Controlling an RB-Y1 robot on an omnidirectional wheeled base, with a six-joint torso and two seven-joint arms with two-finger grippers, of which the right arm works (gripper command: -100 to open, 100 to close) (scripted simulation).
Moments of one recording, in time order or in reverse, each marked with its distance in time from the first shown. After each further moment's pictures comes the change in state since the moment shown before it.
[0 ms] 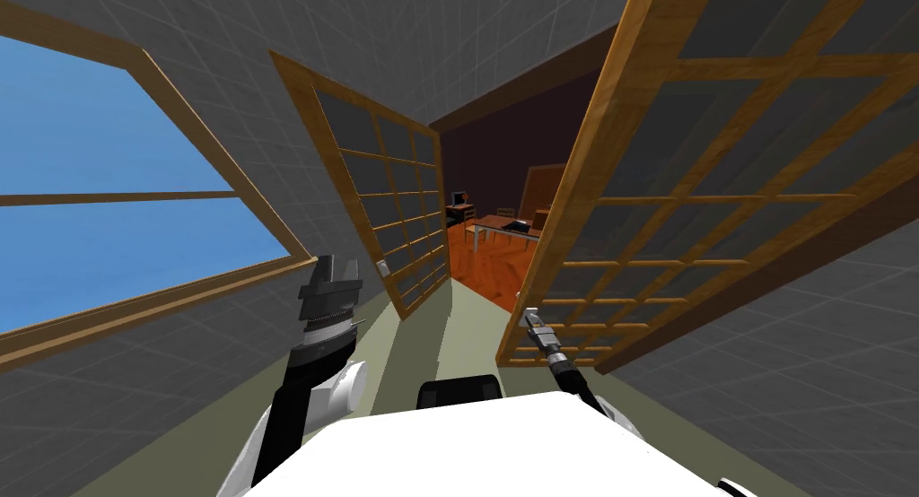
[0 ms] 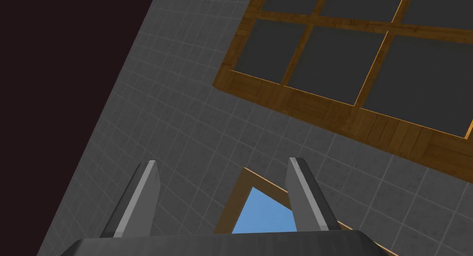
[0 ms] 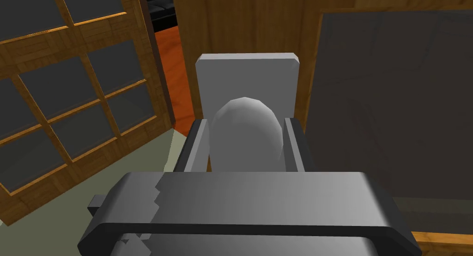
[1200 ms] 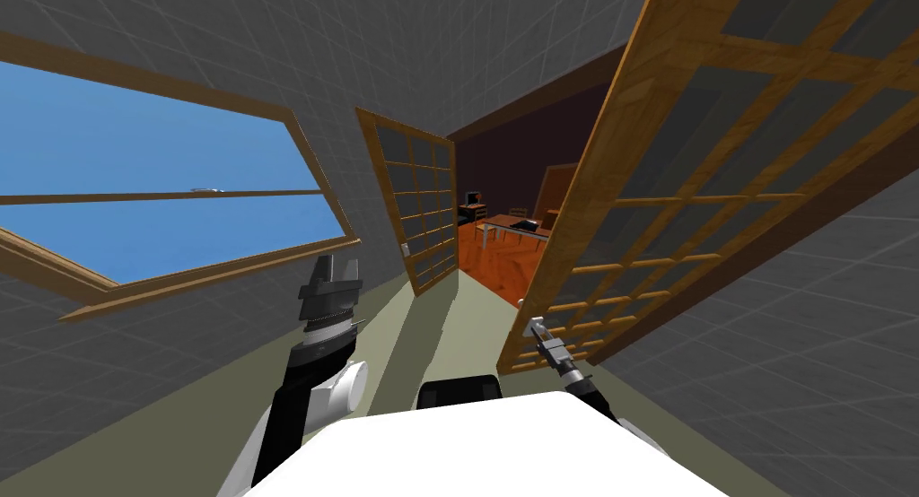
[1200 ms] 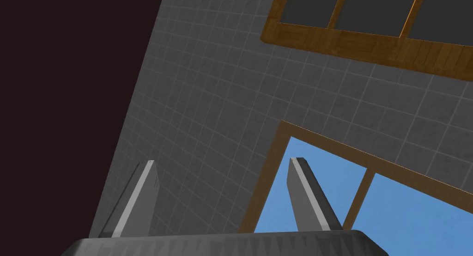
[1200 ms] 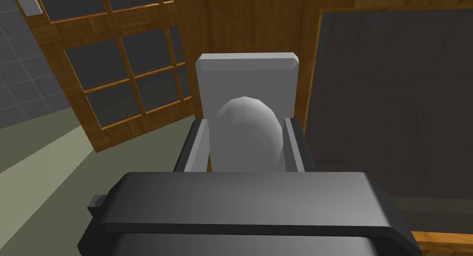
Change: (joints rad) arm 0.054 -0.066 0.073 0.054 0.052 -0.150 -0.095
